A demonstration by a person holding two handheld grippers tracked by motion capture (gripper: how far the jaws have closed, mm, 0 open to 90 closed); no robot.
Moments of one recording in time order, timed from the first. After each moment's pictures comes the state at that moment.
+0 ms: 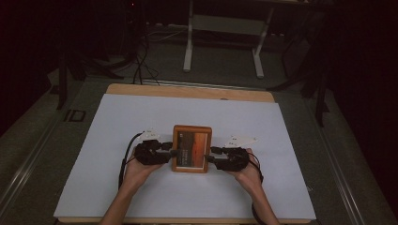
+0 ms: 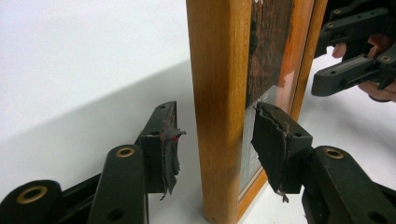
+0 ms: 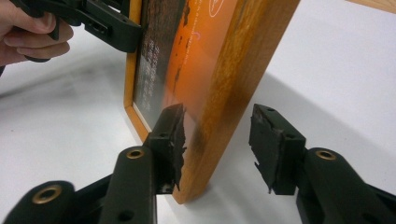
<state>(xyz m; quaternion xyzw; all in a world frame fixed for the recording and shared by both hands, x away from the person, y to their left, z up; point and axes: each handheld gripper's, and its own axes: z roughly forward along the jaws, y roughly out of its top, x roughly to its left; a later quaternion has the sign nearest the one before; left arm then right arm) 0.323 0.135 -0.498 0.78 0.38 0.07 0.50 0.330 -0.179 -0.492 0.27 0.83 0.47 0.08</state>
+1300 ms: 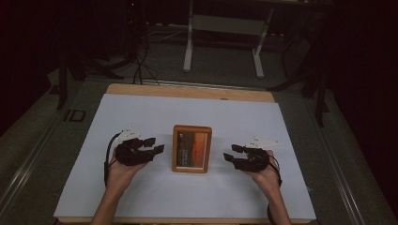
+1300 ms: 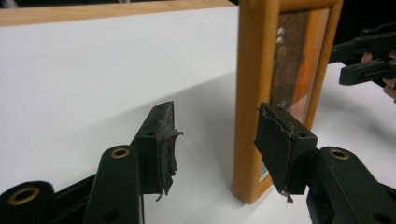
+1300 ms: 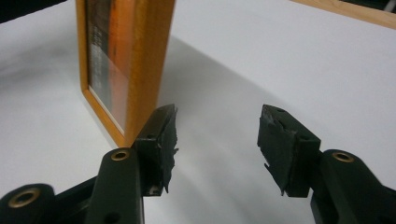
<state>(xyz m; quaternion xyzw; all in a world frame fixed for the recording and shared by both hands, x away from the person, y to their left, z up) 0.301 0.178 -0.478 0.75 0.42 0.12 0.50 0.325 -0.235 -0.488 0.32 0.82 0.46 0.13</state>
